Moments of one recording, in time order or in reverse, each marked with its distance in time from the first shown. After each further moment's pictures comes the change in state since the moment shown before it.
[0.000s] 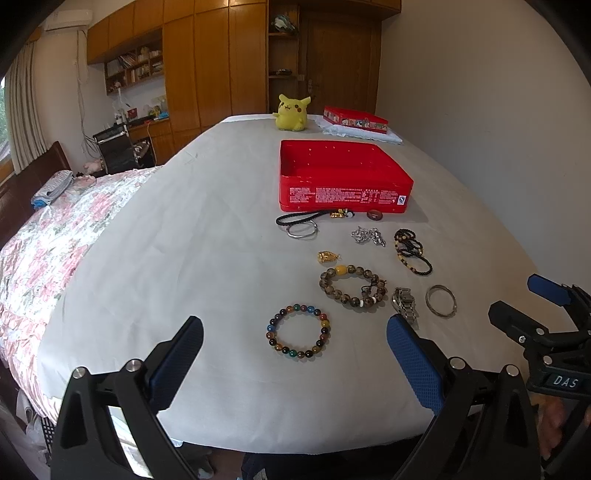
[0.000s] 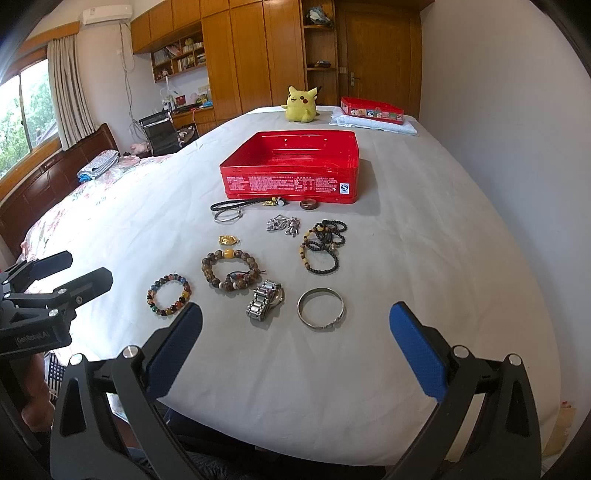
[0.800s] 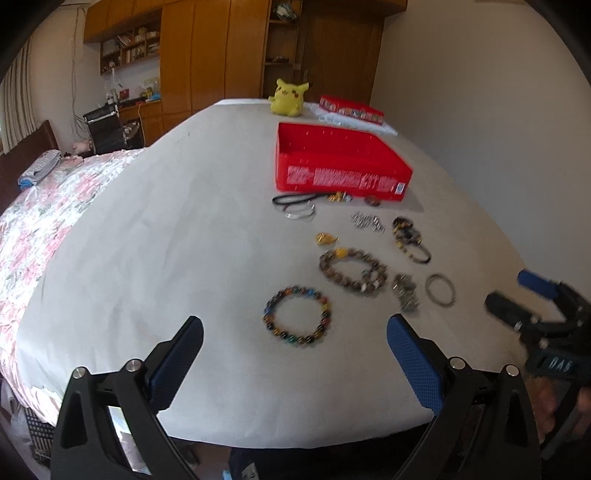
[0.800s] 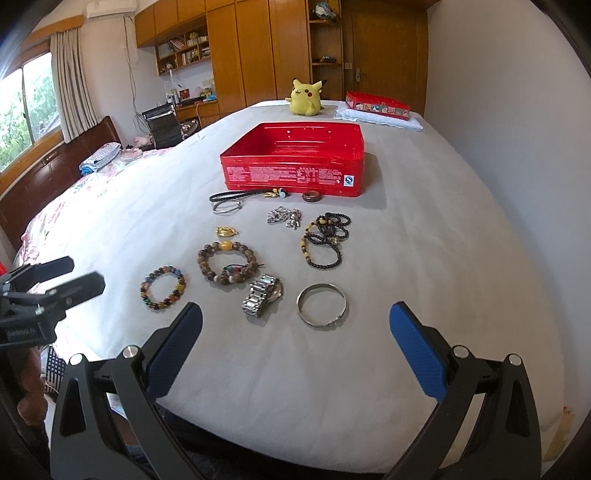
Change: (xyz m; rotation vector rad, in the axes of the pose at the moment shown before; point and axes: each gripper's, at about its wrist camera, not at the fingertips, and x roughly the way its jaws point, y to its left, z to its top) left arm 0.020 0.021 -0.017 -0.040 0.051 -0.073; right arm 0.017 -0.005 -0.006 -0.019 0.012 0.002
